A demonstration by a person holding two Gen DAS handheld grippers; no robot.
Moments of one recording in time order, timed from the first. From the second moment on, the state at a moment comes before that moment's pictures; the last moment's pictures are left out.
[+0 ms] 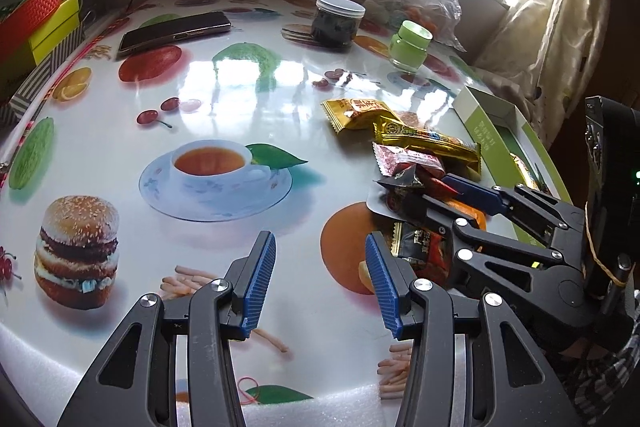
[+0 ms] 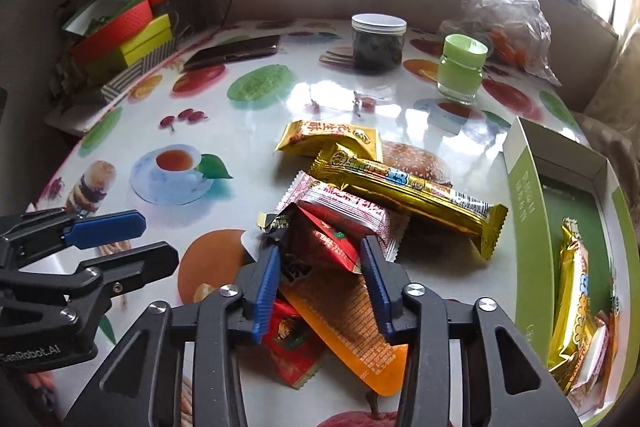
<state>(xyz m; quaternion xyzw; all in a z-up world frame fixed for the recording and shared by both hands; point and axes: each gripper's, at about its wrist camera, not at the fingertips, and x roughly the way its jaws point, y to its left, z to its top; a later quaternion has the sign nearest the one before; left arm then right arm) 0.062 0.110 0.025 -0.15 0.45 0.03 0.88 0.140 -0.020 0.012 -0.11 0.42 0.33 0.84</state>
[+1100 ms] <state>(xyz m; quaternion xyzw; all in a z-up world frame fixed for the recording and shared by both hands) 0.089 0.053 0.013 -0.15 0.48 -0.05 0.86 0.109 -0.097 0.045 -0.02 0.39 0.28 0.87</state>
